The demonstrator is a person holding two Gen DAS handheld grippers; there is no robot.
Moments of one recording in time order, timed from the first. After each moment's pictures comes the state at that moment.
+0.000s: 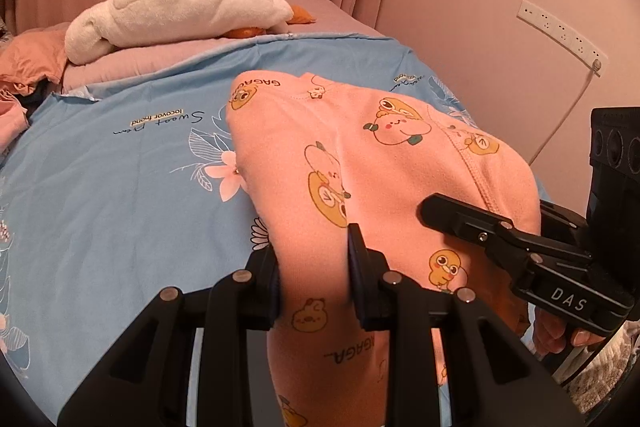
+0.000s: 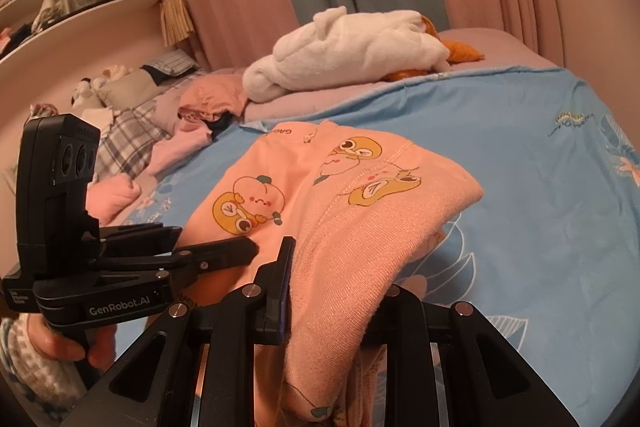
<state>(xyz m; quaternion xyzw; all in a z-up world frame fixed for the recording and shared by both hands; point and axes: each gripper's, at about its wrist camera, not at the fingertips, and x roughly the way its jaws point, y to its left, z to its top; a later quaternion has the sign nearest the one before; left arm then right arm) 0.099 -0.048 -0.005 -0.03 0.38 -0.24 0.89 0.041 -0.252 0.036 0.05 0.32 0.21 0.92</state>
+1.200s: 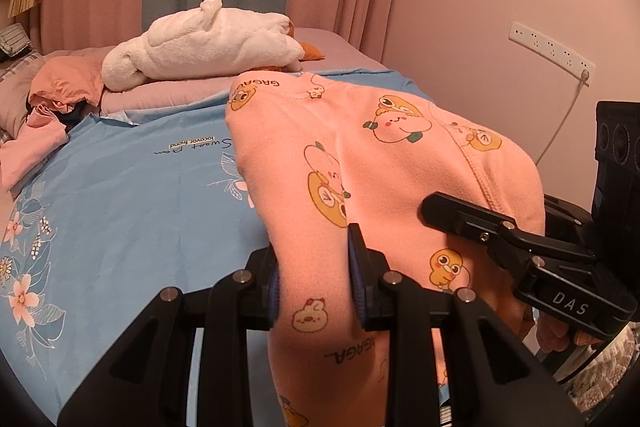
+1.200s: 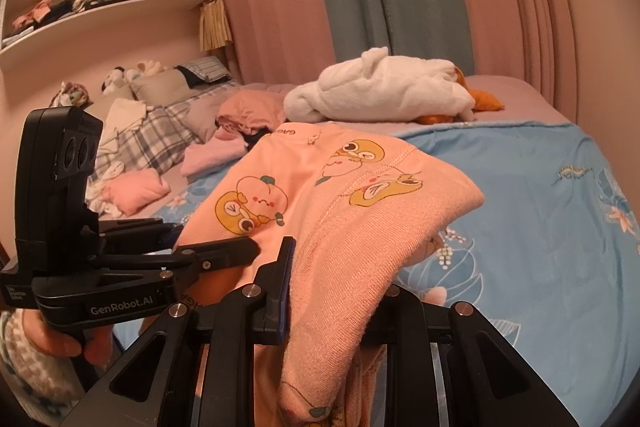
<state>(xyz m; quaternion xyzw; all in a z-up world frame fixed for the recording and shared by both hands) 0.033 -0.019 0.041 -0.03 0.33 -0.21 0.92 -0.015 -0.227 0.073 0.00 0.26 0.24 0.93</state>
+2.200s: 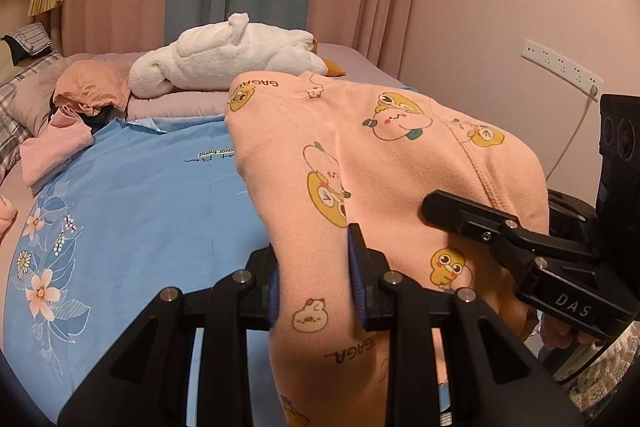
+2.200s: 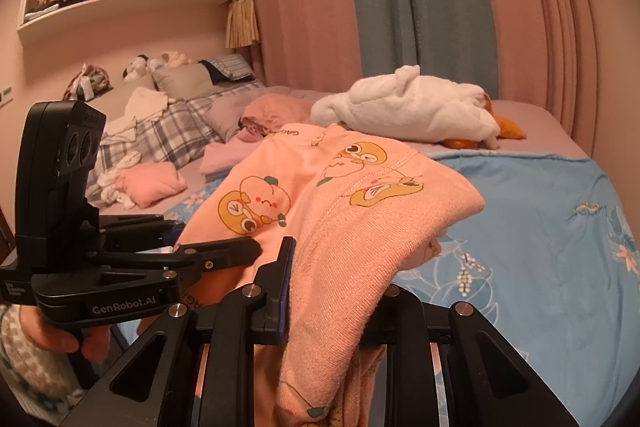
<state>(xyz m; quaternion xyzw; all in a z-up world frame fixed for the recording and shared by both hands) 0.010 0.008 0.053 -0.04 0.31 -0.18 0.93 -0.020 -0.196 0.086 -0.04 0.24 0.27 0.93</state>
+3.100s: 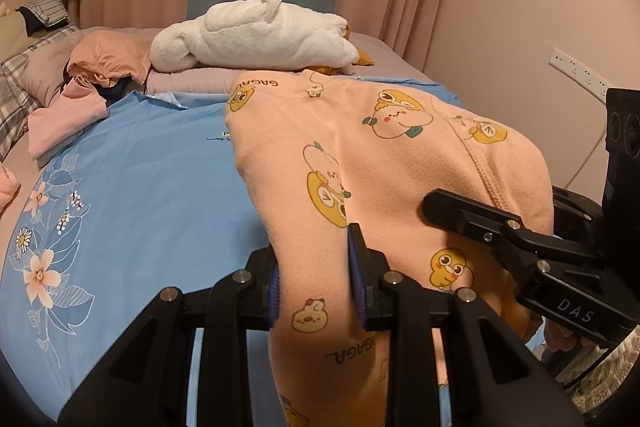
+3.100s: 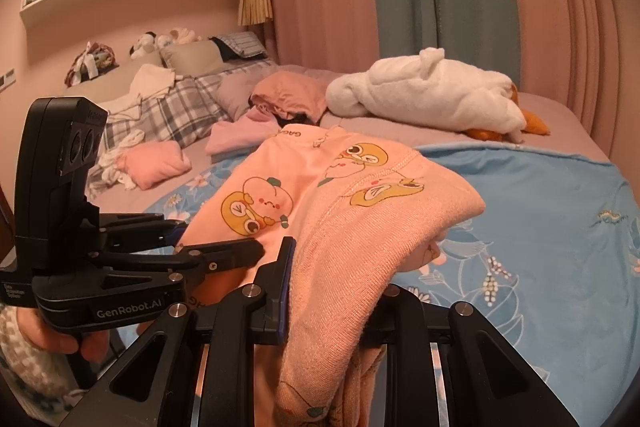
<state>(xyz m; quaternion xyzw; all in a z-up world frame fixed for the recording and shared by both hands) 0.041 0.040 0.026 -0.07 0.34 -0.15 0.93 0.006 -0.159 0.071 -0.06 0.27 0.28 0.92</state>
